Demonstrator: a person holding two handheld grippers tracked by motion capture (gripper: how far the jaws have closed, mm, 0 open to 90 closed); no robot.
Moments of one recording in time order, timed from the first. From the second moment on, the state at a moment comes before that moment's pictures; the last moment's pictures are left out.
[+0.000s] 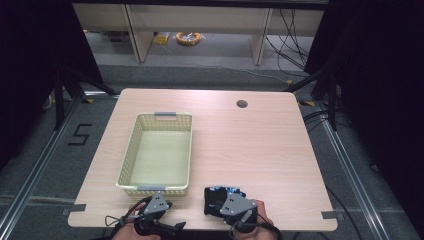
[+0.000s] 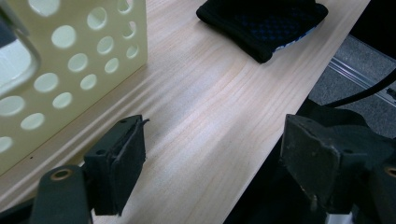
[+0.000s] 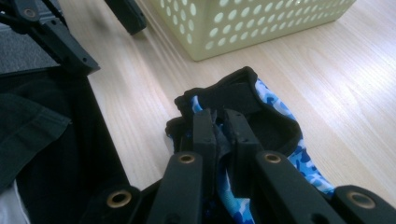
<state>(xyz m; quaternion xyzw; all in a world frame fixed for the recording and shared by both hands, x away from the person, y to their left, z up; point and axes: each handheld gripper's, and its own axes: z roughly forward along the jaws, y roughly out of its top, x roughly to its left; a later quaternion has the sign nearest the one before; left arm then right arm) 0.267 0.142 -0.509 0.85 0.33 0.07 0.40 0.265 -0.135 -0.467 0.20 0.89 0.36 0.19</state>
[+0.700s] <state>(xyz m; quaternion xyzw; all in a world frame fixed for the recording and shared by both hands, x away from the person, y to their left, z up) 0.266 0.141 -0.510 0.86 0.33 0.06 0.39 0.270 -0.132 -0.492 0.23 0.90 0.35 0.14</state>
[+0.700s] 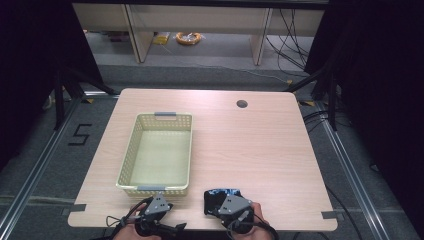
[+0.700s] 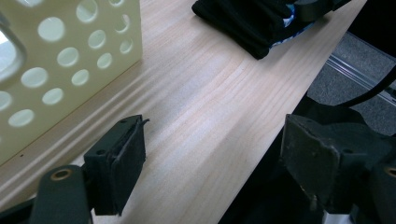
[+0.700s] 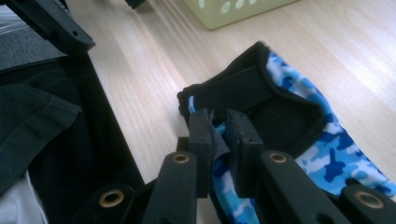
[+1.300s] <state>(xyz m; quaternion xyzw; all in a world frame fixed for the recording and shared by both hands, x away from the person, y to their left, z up) 0.269 0.141 -0.508 0.85 0.35 0.05 0.40 0.288 -0.201 -0.482 0.40 0.82 0.39 0.12</state>
